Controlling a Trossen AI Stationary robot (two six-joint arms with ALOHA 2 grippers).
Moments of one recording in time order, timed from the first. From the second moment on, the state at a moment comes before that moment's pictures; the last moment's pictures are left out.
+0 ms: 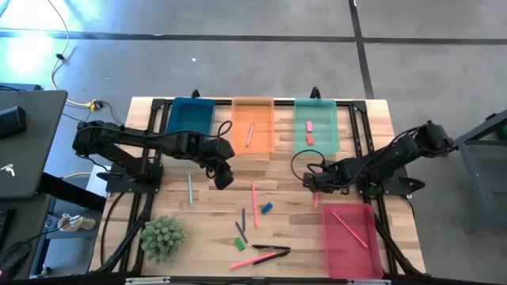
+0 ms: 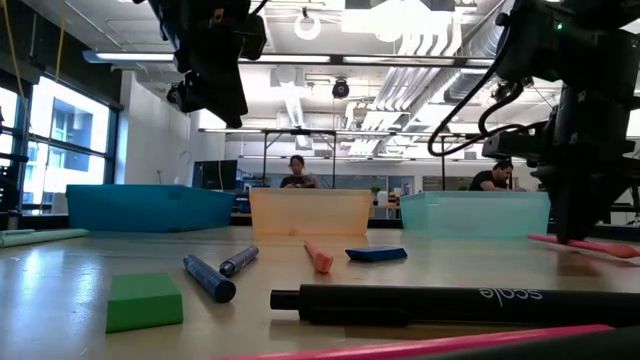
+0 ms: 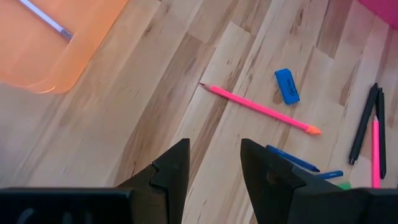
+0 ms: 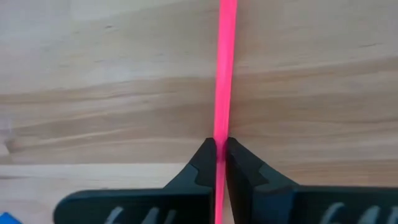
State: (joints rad) left arm 0.12 1.39 1.02 -0.64 0.02 -0.49; right arm 0.24 1.34 0.57 -0.59 0.09 1.93
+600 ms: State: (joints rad) left arm 0.20 1.33 1.03 -0.72 0.02 -0.46; right arm 0.24 1.34 0.58 -0.30 0.16 1.74
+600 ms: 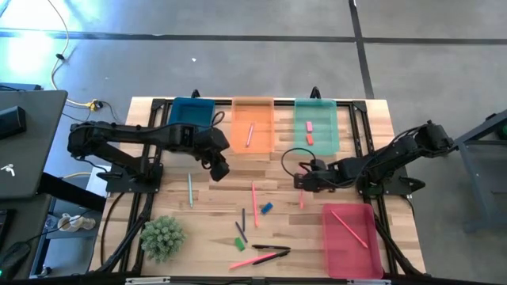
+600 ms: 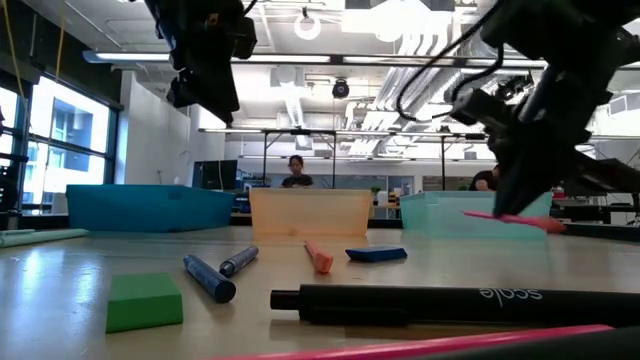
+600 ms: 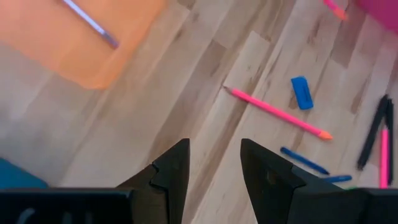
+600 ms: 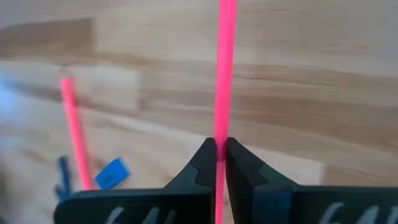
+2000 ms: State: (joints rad) left arm 0.25 1.31 1.02 -0.80 0.01 -0.48; right arm 0.63 1.28 1.10 -1.16 0.48 1.57
